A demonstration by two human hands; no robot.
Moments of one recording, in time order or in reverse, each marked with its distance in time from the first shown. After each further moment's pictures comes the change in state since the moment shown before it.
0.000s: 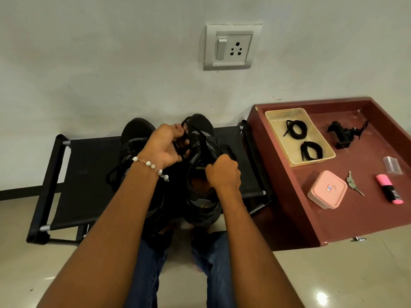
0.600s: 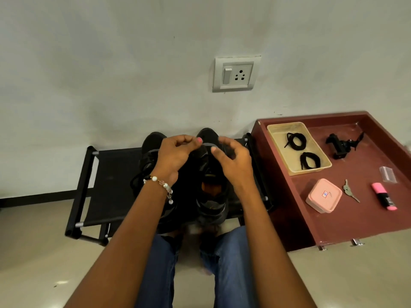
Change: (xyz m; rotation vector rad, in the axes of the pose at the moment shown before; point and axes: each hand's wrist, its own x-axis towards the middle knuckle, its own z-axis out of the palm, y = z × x) left_hand -0.068 0.008 -0.001 0.338 0.095 0.443; right_hand -0.023 -0.017 -0.038 0.557 0.081 -0.427
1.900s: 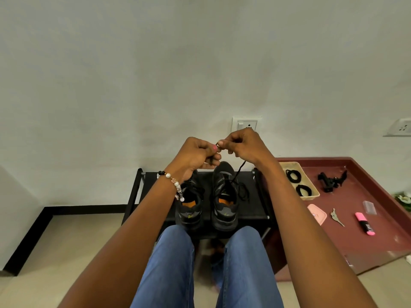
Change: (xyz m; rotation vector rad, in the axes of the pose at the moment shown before) left_hand -0.128 0.141 -0.048 0.111 -0.161 0.115; right_hand -0.044 -0.194 -0.055 -0.341 -0.324 -0.361
